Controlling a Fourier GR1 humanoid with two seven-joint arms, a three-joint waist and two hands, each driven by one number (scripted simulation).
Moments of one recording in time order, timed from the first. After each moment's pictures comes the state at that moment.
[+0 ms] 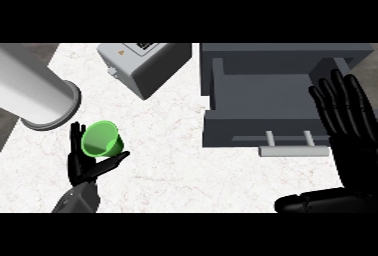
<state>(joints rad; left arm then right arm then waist) -0.36 0.12 0.31 -0.47 0.33 0.03 -0.92 -0.08 -0.06 -0.01 -2.09 -0.12 0.12 0.16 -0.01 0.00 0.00</state>
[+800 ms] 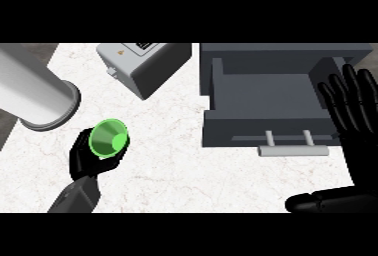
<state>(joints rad) -0.43 0.14 0.31 -0.36 0.34 -0.16 -1.00 -0.11 -0.08 -0.06 -2.10 -0.17 0.13 0.21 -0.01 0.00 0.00</state>
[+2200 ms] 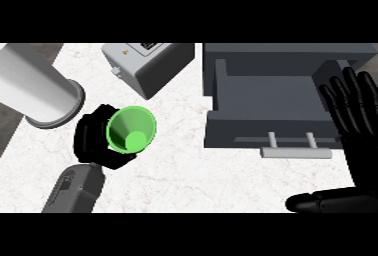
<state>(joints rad) -0.30 0.10 0.06 -1.07 0.29 -0.20 -0.71 -0.09 -0.09 -0.06 -2.10 -0.15 0.13 0.20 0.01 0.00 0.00</state>
